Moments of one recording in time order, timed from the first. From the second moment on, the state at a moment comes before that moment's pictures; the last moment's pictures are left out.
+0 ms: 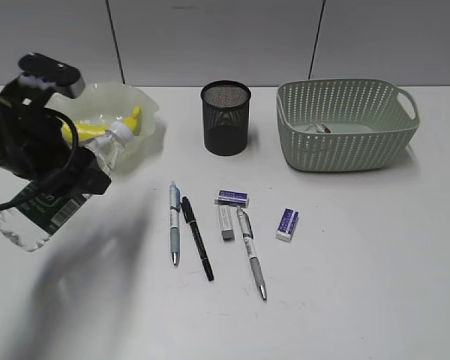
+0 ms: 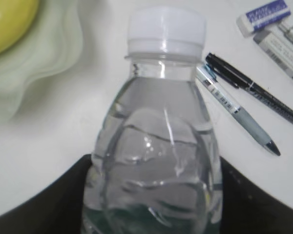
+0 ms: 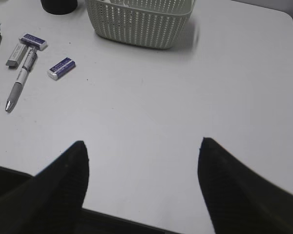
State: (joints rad) left arm -0.34 1.58 -0.89 -0.34 0.46 0.52; right arm 0.20 0.04 -0.51 0.02 1.04 -0.12
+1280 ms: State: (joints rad) left arm -0.44 1.55 -0.52 -0.16 -1.14 -0.10; right arm 0.20 0.04 -0.51 0.02 1.04 -0.12
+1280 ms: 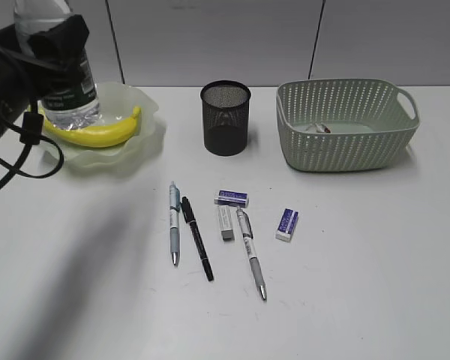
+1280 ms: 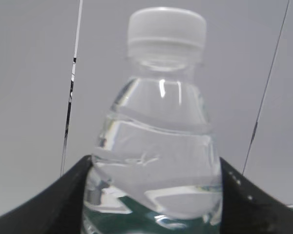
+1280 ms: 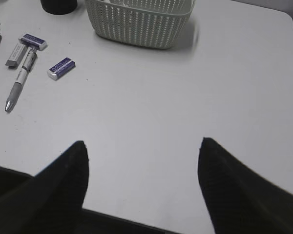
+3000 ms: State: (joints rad) left arm -0.35 1.97 -0.53 0.04 -1.16 -0.14; right arm 0.20 0.04 -0.51 0.02 1.04 -0.12
